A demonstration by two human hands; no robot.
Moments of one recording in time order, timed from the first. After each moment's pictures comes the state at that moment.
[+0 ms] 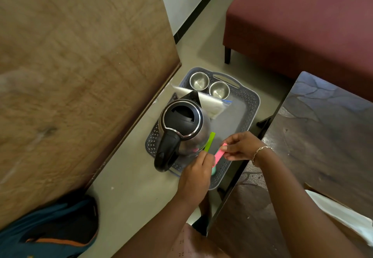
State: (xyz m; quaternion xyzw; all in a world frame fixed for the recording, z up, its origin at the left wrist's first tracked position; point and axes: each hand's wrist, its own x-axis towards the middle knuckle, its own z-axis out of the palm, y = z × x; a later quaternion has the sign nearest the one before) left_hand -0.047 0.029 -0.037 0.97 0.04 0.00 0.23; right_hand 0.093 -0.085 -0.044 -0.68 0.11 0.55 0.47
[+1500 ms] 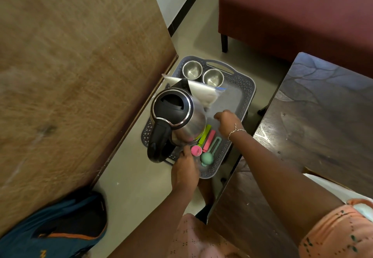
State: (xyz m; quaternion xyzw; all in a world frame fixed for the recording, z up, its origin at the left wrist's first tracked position) left_hand -0.059 0.026 -0.074 0.91 0.30 -0.18 0.22; right_hand 0.104 -0.058 -0.114 -0.91 -0.17 0.34 0.19
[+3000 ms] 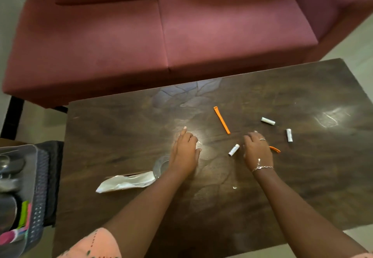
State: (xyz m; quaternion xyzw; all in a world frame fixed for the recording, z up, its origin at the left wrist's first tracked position) left_hand -0.002 -0.504 -0.023 0.93 -0.26 -0.16 0.21; right_hand -0.078 -0.707 -0.030 -0.97 0.20 0.09 0.12
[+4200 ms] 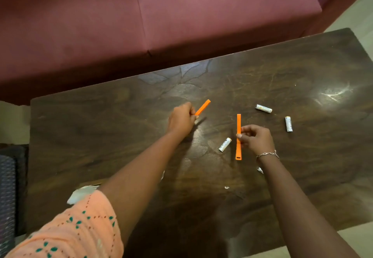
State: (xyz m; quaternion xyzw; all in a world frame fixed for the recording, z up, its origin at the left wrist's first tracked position) left_hand 0.072 -0.594 -0.062 0.92 -0.15 -0.24 0.28; right_hand -0.066 -0.750 -0.059 -0.72 0.46 0.04 0.52
